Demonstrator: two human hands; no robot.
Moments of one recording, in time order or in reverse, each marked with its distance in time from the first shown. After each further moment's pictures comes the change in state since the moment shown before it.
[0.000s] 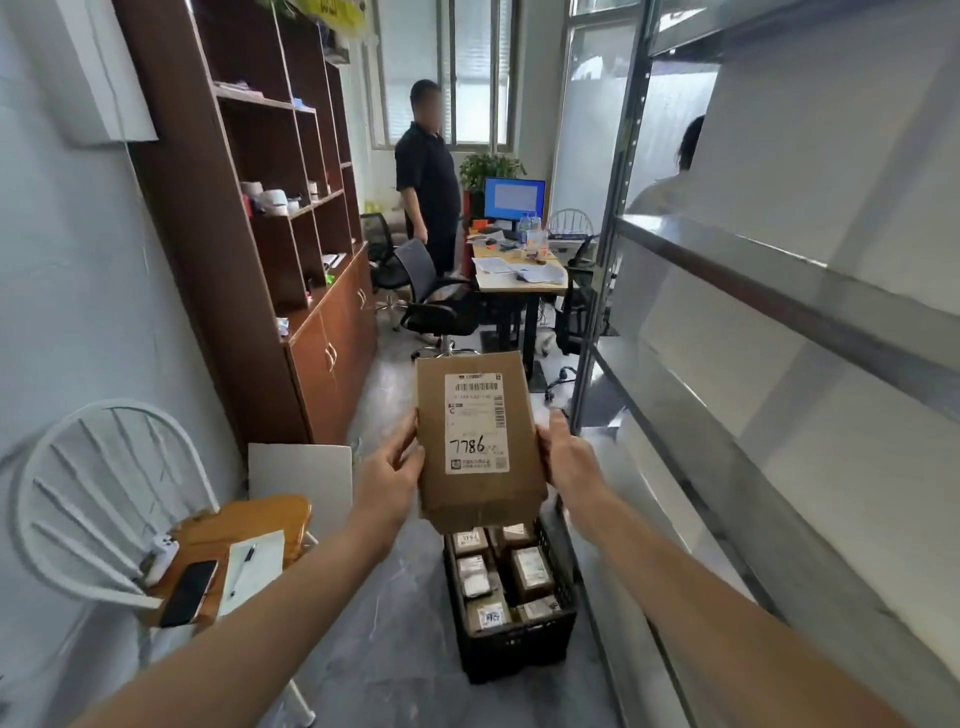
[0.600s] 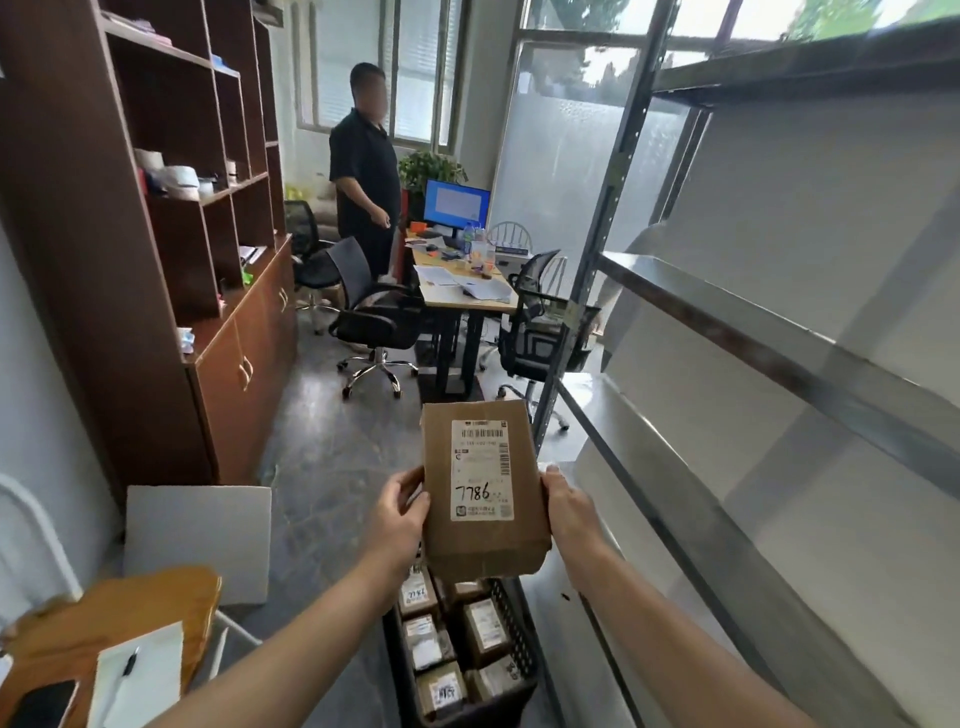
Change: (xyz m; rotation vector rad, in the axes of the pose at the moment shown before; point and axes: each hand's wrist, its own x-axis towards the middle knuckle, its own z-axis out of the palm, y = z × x) left_hand 0.171 -0.063 -0.003 -0.186 -0.081 -0.186; right_hand 0.134 -0.011 0.061 -0.185 0.259 0.115
